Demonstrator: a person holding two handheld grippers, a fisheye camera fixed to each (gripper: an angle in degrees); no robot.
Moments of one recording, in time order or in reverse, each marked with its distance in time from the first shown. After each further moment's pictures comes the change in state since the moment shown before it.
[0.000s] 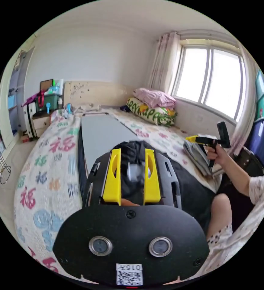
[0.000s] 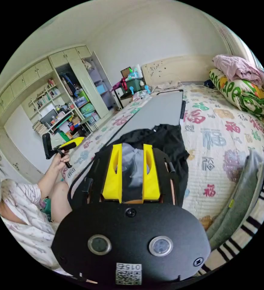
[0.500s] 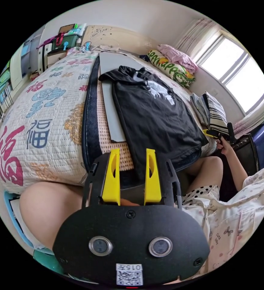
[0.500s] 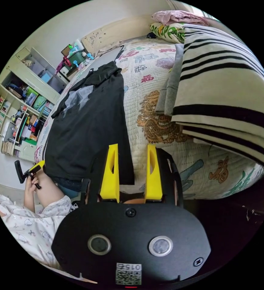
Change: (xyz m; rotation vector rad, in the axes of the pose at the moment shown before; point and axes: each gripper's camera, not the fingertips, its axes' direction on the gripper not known) left arm 0.091 0.151 -0.075 -0.382 -0.024 -0.268; right arm 0.028 0.268 -0.030 -0.304 0.312 0.383
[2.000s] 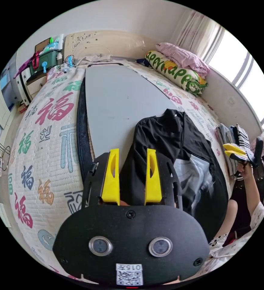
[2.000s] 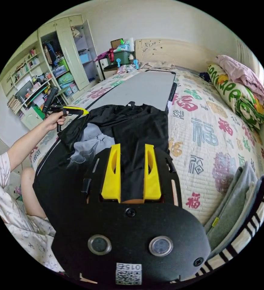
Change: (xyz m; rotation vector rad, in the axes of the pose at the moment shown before) left arm 0.064 -0.496 0.163 -0.015 -0.081 0.133; right arm -0.237 -0.181 0.068 0.124 0.005 -0.457
